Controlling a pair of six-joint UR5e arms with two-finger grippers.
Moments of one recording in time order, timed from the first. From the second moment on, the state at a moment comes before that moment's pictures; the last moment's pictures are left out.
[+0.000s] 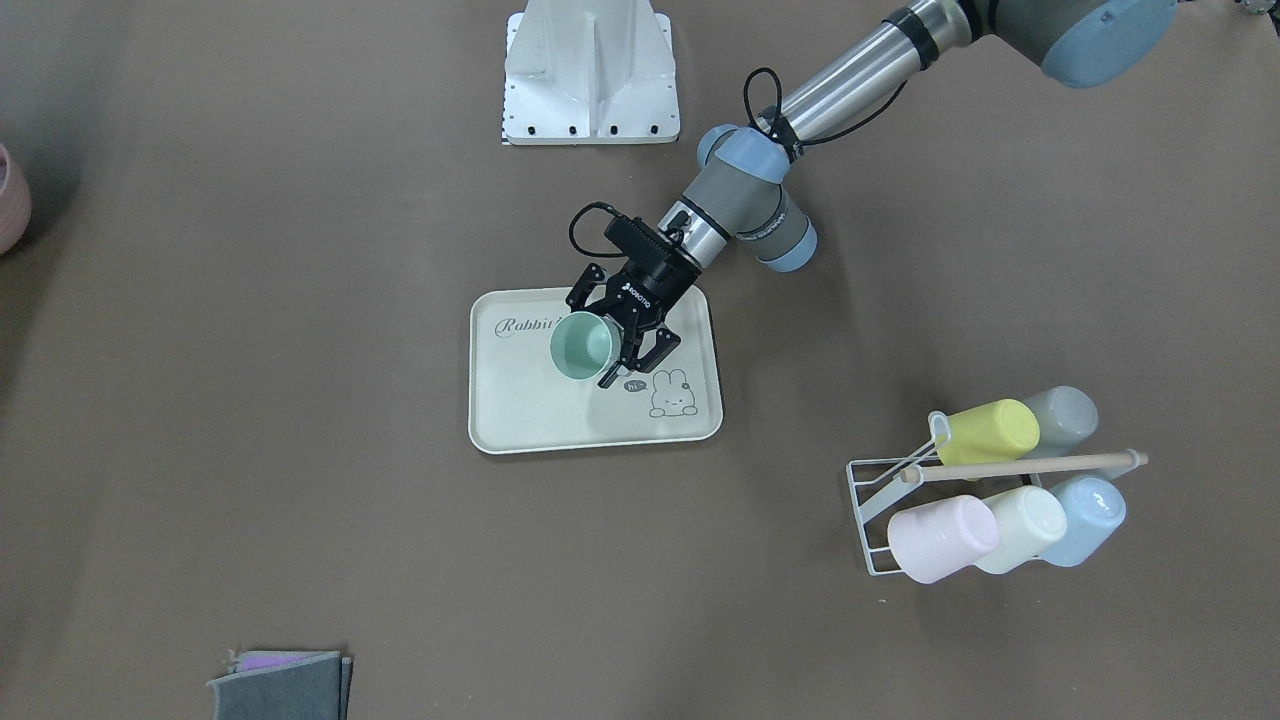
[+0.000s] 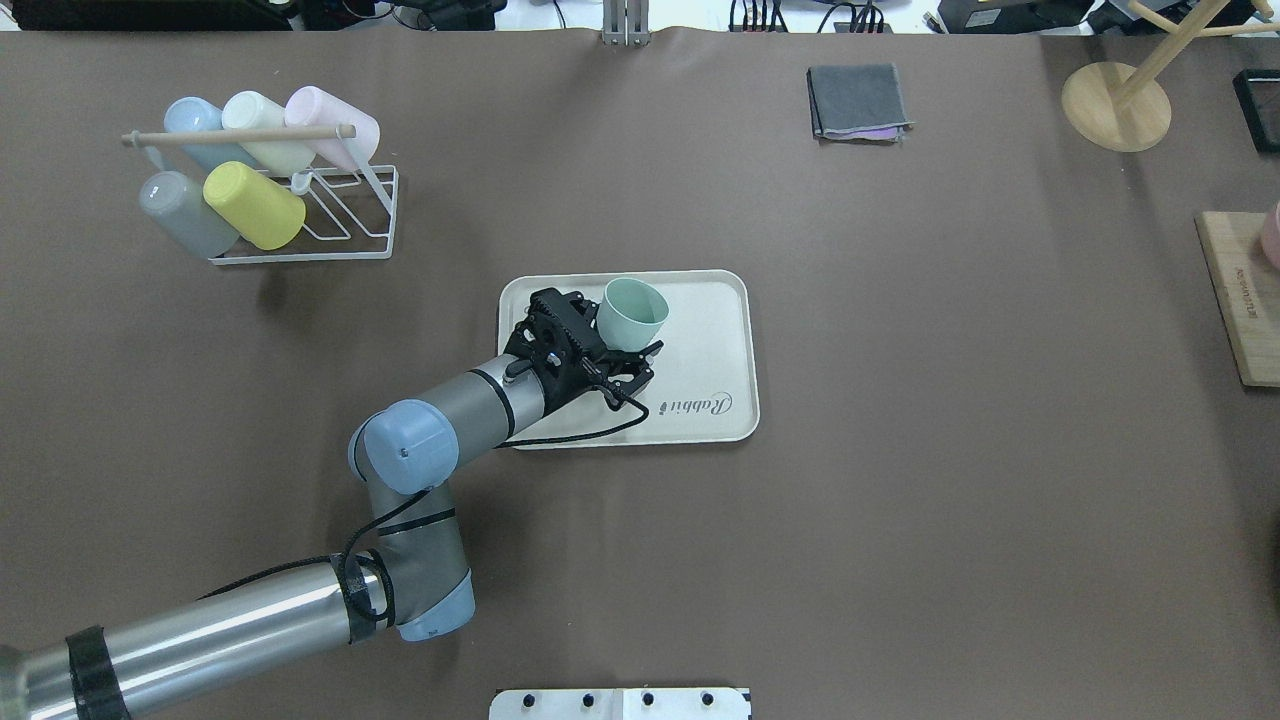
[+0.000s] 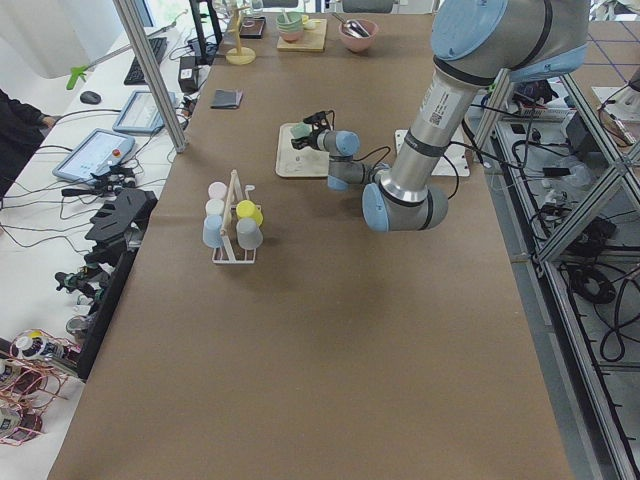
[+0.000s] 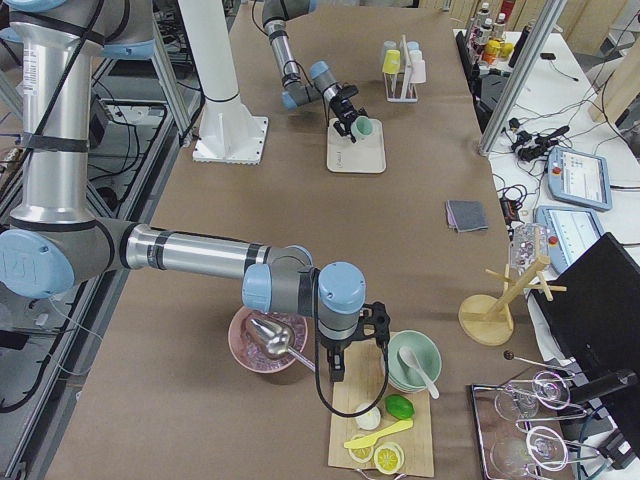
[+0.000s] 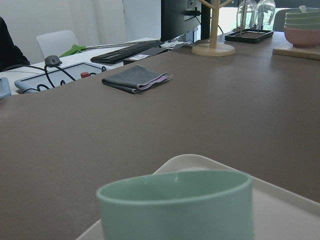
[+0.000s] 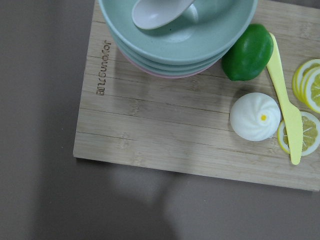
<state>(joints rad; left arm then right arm) -0.38 -2.28 -1.10 -3.06 -1.30 -0.41 1.62 -1.69 1.61 -1.54 2.30 -0.19</state>
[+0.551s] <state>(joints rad) -0.38 -2.28 -1.10 -3.06 -1.30 -0.41 1.62 -1.69 1.61 -1.54 2.31 -0.19</state>
